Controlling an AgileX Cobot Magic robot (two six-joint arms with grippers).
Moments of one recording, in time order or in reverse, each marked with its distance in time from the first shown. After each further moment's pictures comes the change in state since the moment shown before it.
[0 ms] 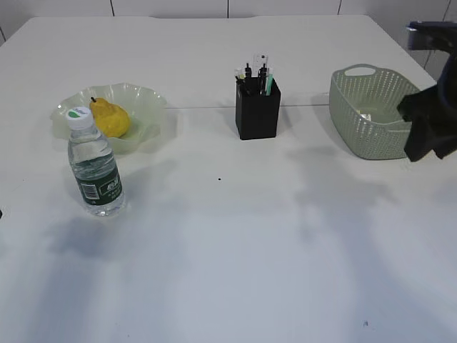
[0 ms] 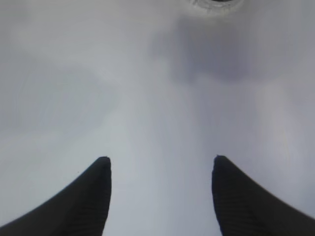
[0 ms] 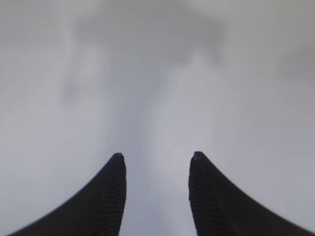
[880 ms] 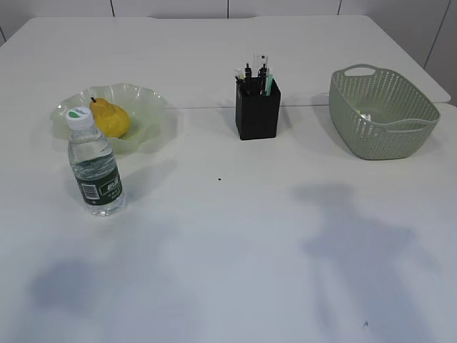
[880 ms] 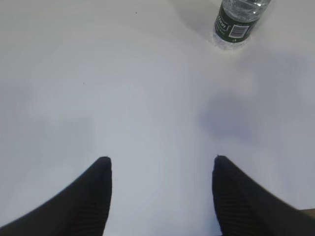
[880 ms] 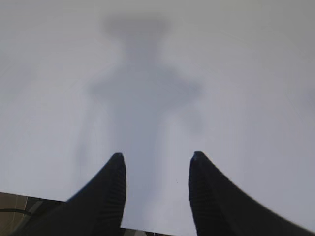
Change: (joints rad) left arm 0.000 -0.630 0.000 0.120 0.295 -0.157; right arm -0.002 -0.522 0.237 0.005 0.038 0.038
